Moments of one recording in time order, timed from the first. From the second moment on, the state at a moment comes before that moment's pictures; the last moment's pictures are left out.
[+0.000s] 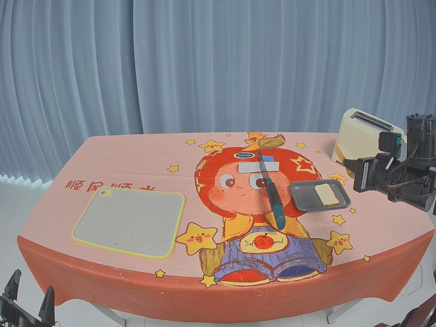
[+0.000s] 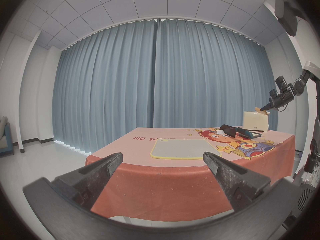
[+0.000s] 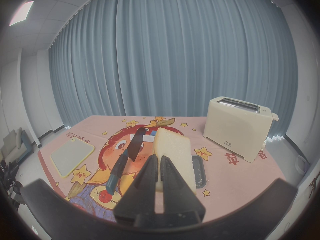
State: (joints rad) left arm 0.00 0.02 -0.02 -0.01 0.02 -0.02; right arm 0.43 1.46 -0.78 -0.28 -0.19 0.16
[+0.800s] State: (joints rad) left arm 0.00 0.02 -0.02 -0.01 0.02 -0.02; right arm 0.40 1.63 -0.79 -0.32 -0.19 0.13
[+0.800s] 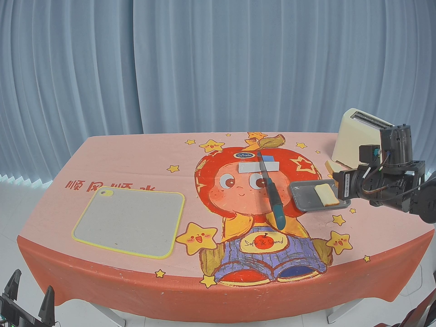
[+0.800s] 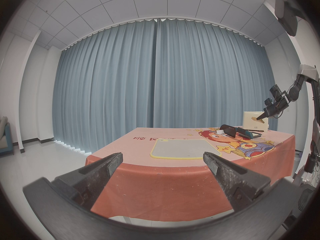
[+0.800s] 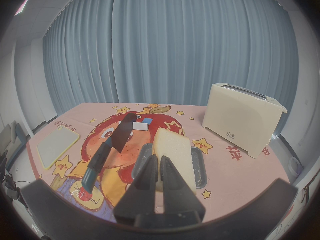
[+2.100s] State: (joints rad) left arm 0.00 0.02 -0.02 -0.01 0.02 -0.01; right arm 0.38 1.66 -0.78 -0.34 -0.20 0.11
